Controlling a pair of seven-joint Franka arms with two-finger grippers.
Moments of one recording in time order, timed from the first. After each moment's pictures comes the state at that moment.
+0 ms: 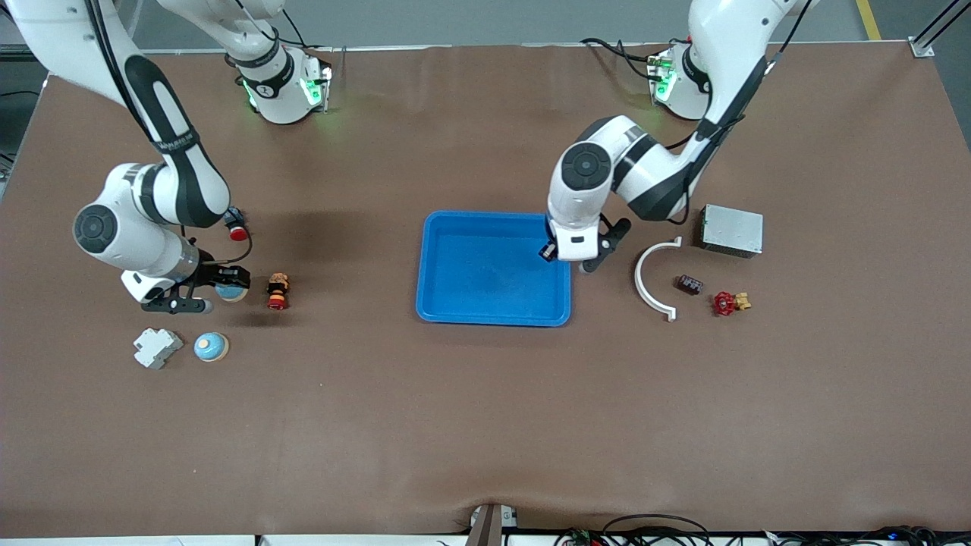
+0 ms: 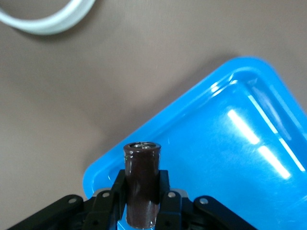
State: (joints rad) left arm -0.26 0.46 -0.48 -1.95 0.23 2.27 -1.72; right arm -0.07 0.26 0.03 -2.19 0.04 2.35 -0.02
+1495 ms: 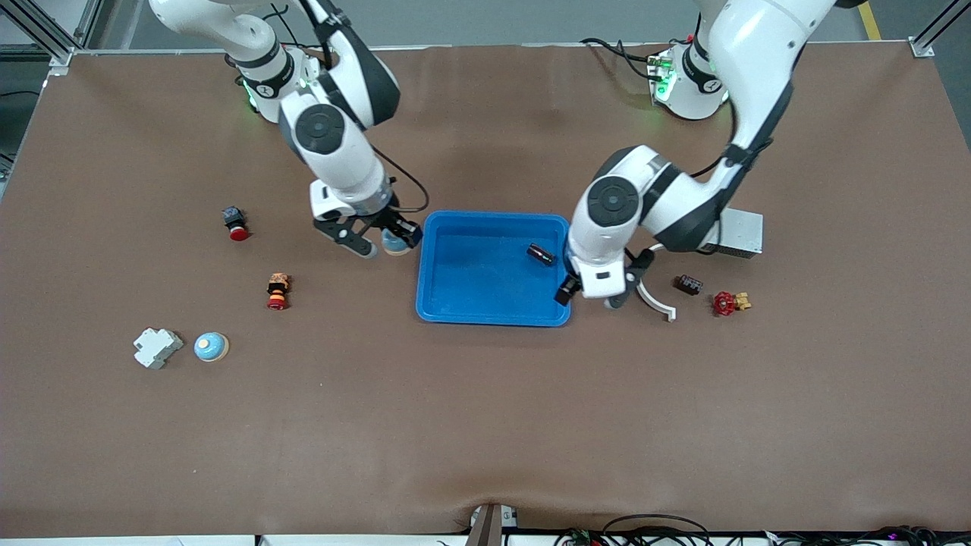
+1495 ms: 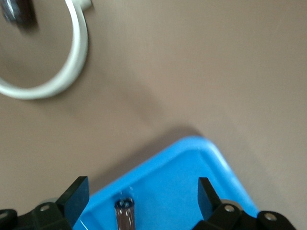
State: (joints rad) left arm -0.13 0.48 -0.47 -1.79 0.28 2.18 -1.64; right arm 0.62 0.23 0.04 -2.08 0.12 2.37 1.16
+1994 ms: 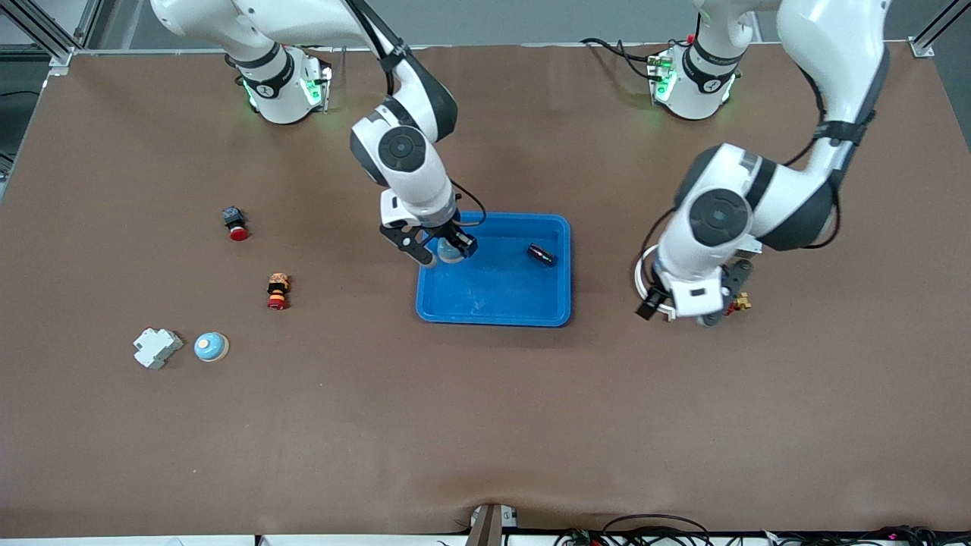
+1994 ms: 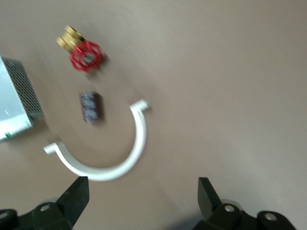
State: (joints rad) left arm 0.08 0.39 -0.47 -1.83 0.29 2.06 -1.45; right arm 0.74 0.45 0.04 -1.91 0.12 2.46 1.37
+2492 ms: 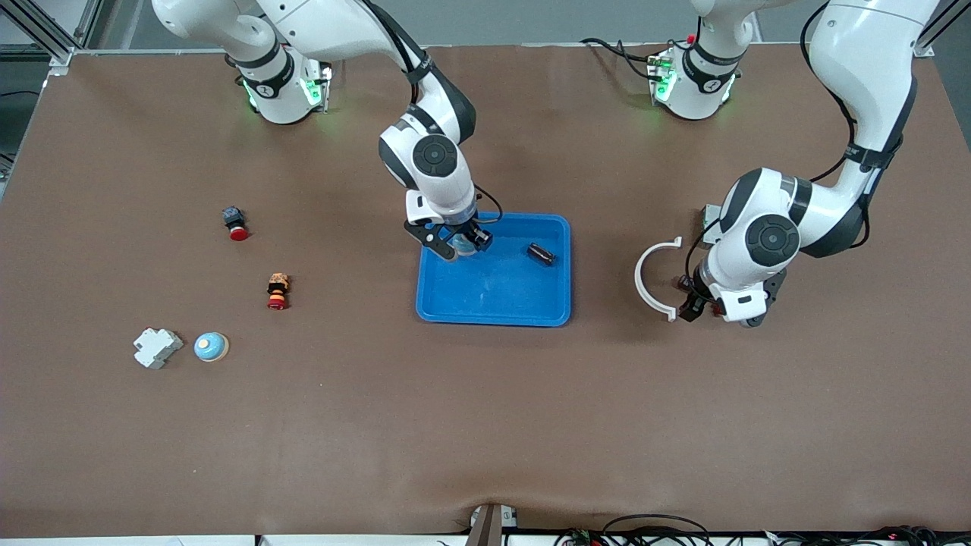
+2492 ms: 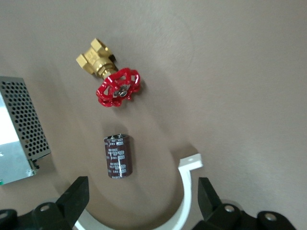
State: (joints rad) left arm 0.23 0.41 -0.46 -2.06 0.31 2.30 -1.44; right arm 0.80 0.54 0.03 -1.90 0.11 2.48 1.41
